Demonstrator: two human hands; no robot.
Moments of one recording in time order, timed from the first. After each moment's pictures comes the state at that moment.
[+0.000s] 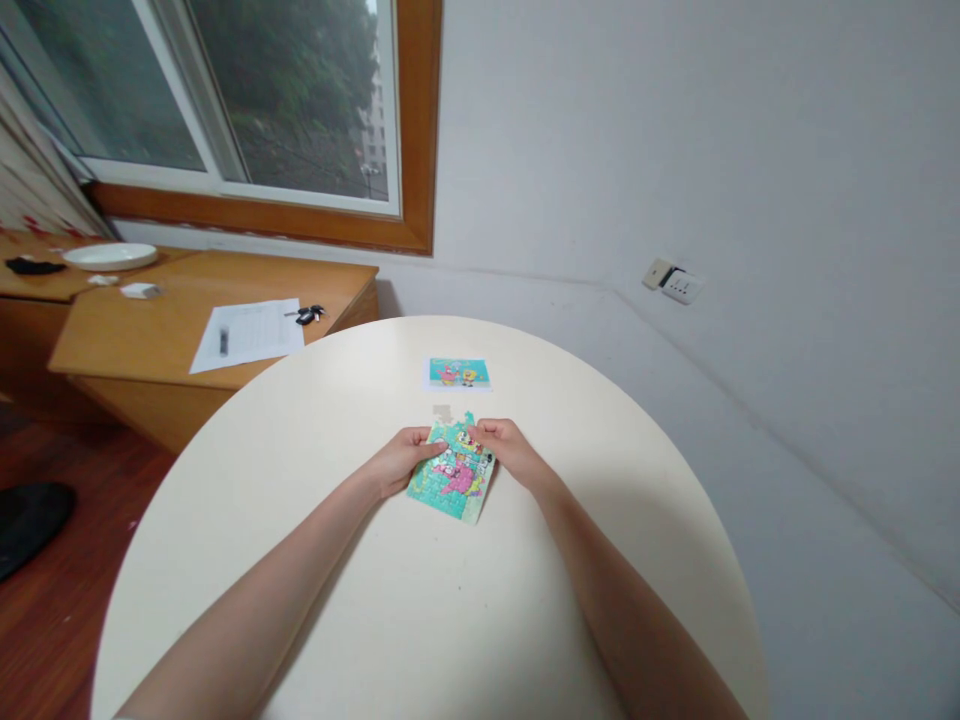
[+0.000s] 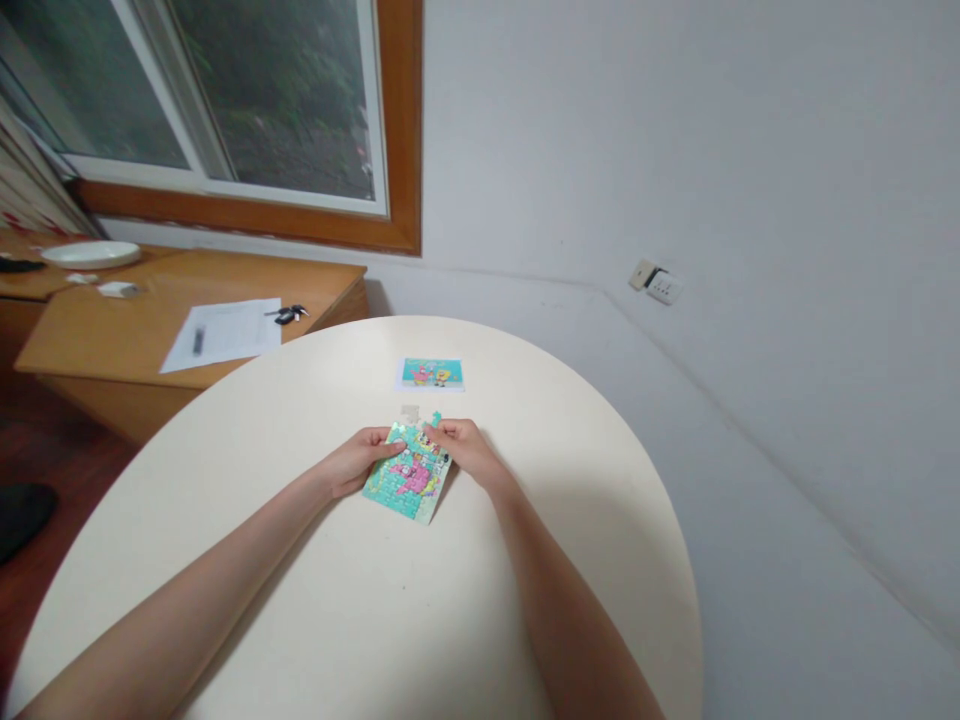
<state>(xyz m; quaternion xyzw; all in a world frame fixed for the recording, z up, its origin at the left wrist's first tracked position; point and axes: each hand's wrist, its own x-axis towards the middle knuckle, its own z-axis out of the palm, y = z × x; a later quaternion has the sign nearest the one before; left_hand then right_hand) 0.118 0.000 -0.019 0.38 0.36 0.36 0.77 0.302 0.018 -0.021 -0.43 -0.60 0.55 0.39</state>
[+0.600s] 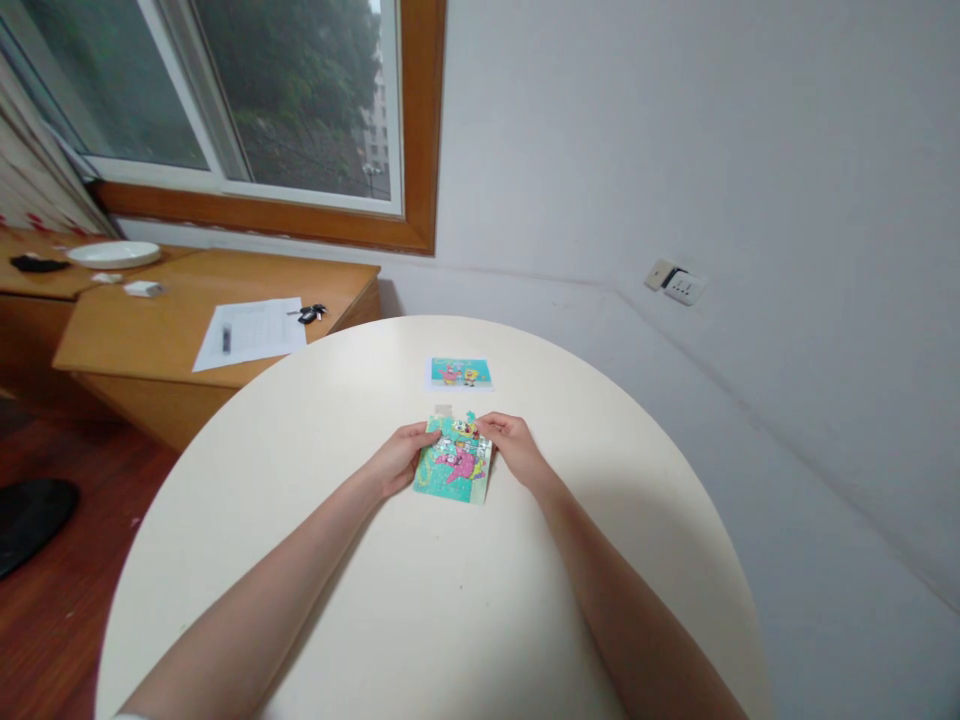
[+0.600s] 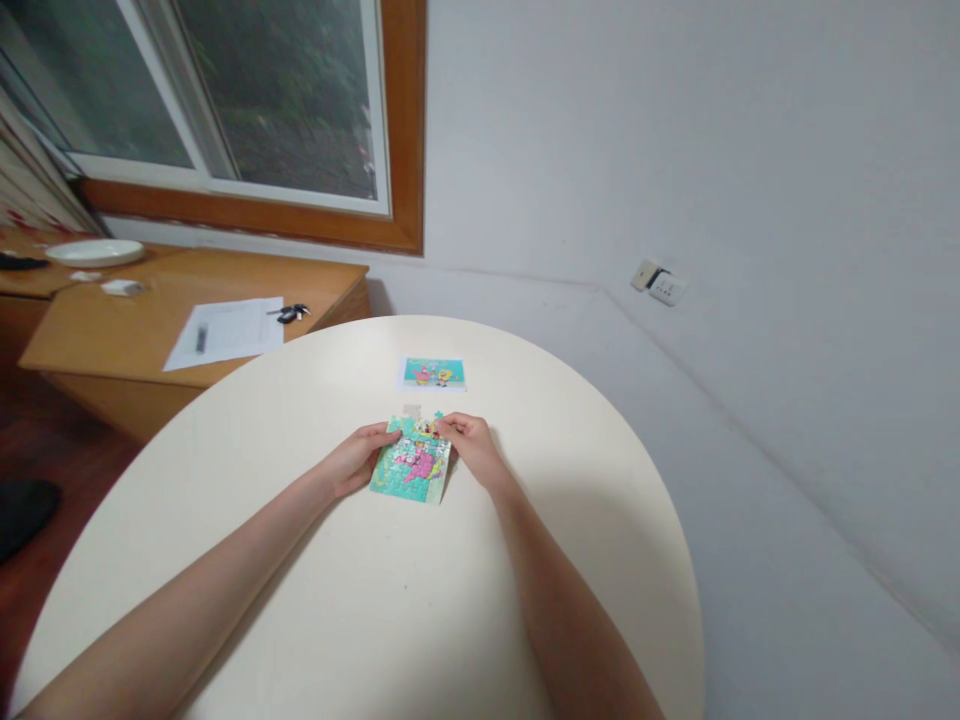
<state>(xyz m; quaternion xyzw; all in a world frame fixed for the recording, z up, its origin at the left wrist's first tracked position) 0.123 0.002 -0.014 0.29 0.40 0.43 0.76 0.305 0.024 -0.034 -0.44 -0.53 0.54 0.48</state>
